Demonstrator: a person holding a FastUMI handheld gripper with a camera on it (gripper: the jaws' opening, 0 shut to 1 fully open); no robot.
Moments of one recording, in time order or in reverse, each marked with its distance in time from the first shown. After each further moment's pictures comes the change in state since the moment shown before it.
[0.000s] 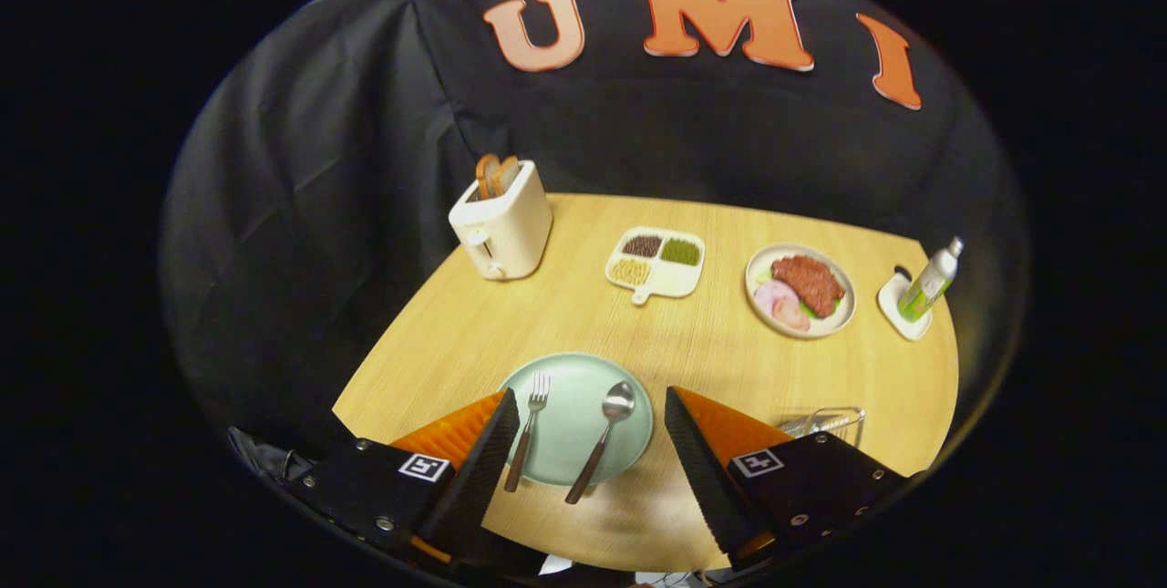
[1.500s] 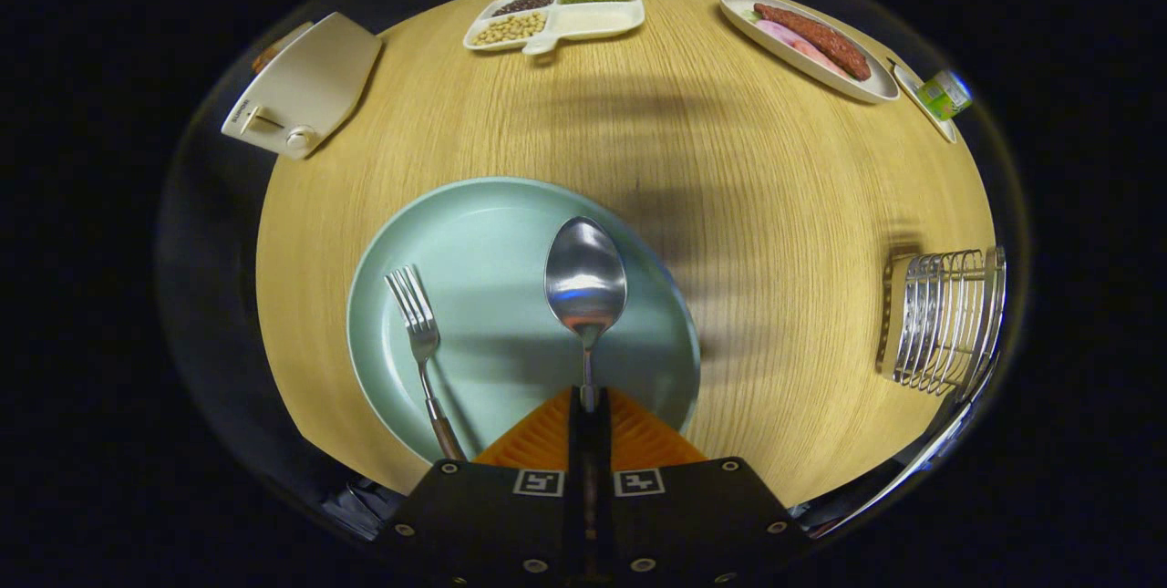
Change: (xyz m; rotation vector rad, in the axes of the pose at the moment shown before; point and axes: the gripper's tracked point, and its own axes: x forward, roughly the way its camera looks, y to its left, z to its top) arm 0.132 -0.011 -0.124 0.296 0.552 -0.168
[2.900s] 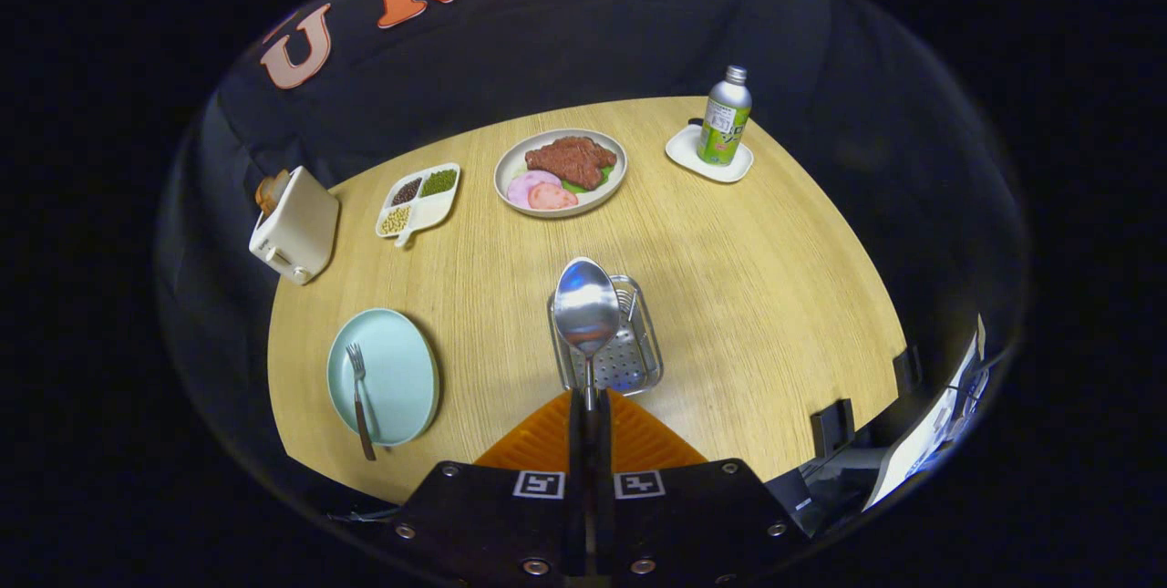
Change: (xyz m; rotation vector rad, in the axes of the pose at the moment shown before) arm -0.153 -0.223 -0.011 0.174 -0.400 -0.107
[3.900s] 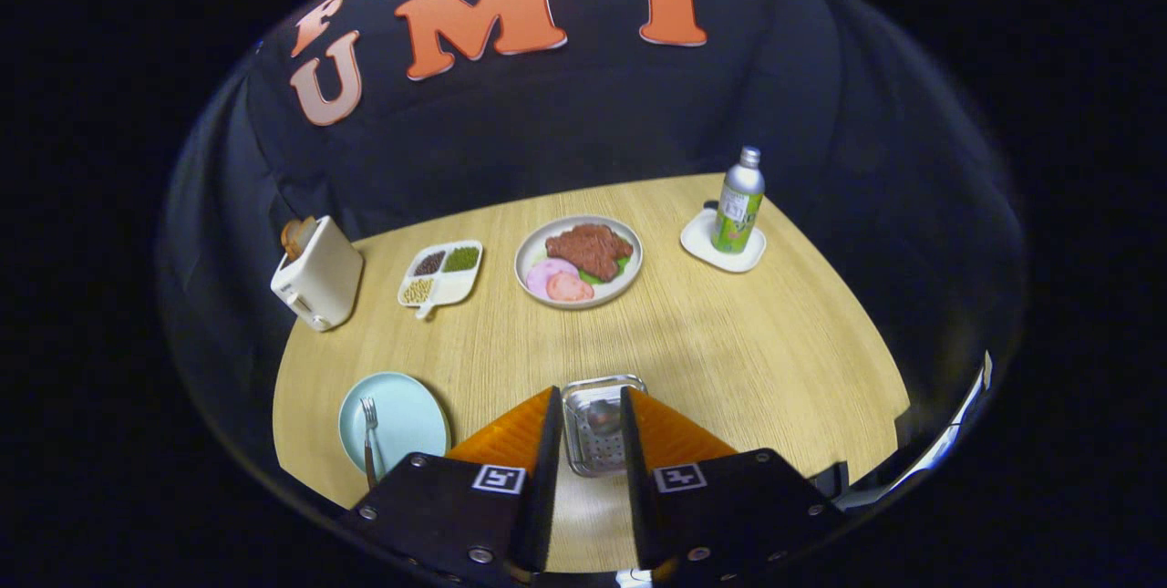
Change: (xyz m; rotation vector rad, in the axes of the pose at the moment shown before) arm -0.022 0.029 0.091 -0.045 -0.391 0.055
